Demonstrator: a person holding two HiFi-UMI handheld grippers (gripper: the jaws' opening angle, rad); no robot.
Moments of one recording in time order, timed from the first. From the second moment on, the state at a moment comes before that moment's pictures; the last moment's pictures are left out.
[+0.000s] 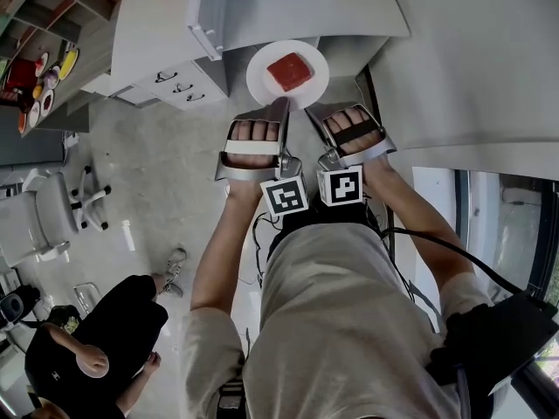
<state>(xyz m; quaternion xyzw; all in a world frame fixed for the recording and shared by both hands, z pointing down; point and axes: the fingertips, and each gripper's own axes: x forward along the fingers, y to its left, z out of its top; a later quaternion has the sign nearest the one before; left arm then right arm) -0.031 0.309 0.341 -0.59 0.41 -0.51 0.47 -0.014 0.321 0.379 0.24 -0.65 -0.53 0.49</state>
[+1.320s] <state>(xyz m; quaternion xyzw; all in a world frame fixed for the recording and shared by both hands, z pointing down) 0.011 0.065 0.361 -0.57 0.43 -0.57 0.42 0.027 0.076 0.400 0.19 -0.68 -0.55 0.45</state>
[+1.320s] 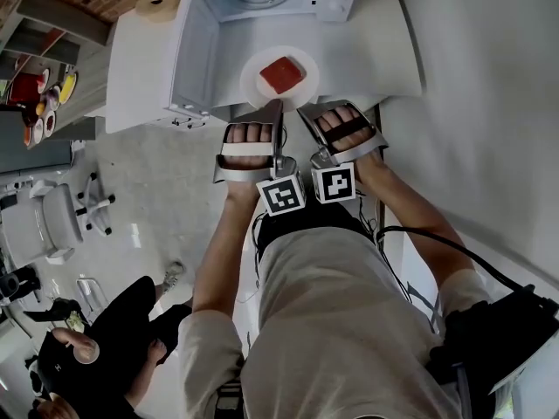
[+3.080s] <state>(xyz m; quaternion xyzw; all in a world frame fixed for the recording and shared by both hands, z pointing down) -0.061 -0.160 0.452 -0.60 0.40 -0.58 0.38 -0.028 -0.143 0.476 0.18 -0.70 -0.48 0.50</state>
